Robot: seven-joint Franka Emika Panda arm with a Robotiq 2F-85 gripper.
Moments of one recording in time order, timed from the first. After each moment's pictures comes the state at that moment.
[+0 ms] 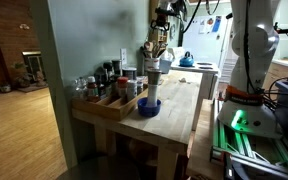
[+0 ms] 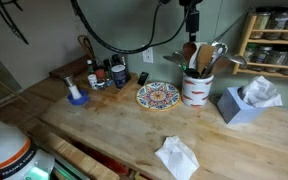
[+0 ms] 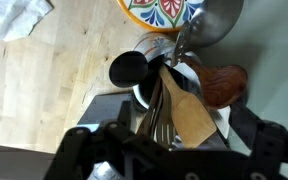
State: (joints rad) arm -0.37 0.34 -0.38 -1.36 0.21 1.86 0.39
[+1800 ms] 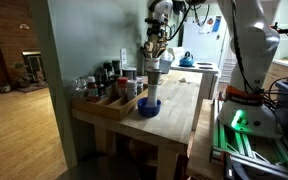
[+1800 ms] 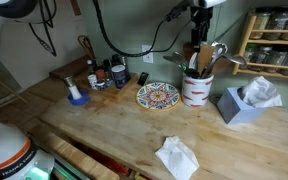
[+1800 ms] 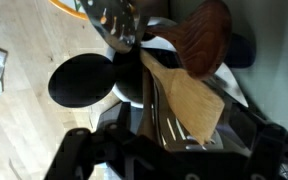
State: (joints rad) arm -0.41 0.56 -0.36 -1.18 0.26 1.94 0.89
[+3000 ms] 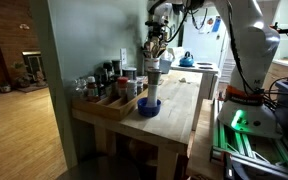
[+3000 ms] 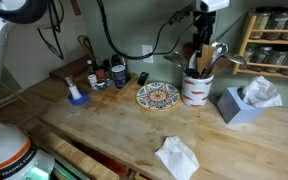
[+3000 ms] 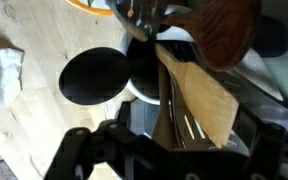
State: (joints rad) arm -0.42 0.62 -0.38 -1.12 0.24 1.88 0.94
